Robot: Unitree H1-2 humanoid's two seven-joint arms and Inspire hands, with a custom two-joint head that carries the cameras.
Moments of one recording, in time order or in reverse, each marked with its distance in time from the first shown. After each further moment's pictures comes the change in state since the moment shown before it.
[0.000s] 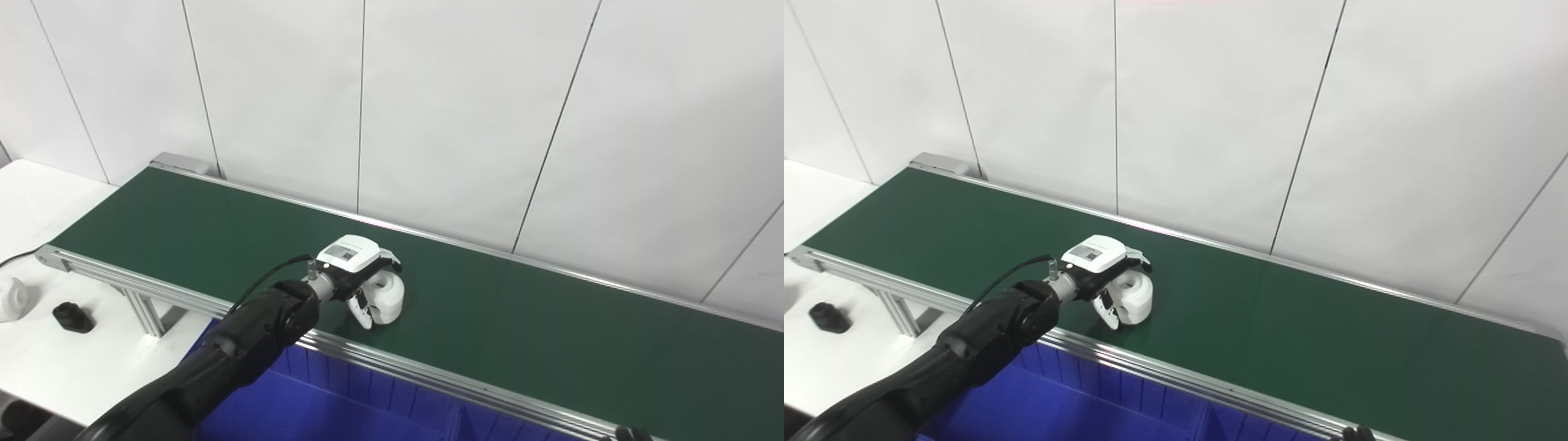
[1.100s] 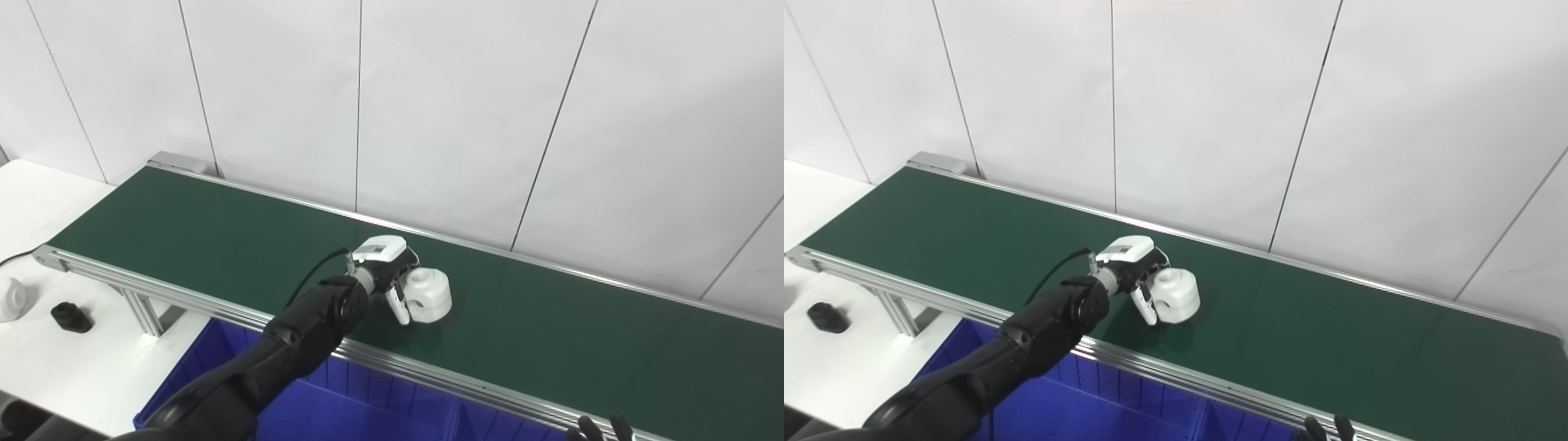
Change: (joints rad) left arm -0.092 -0.123 0.025 0.030 -0.200 0.199 -0.100; right arm 0.015 0.025 0.063 -0.077 -0.077 0.101 -0.037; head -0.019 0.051
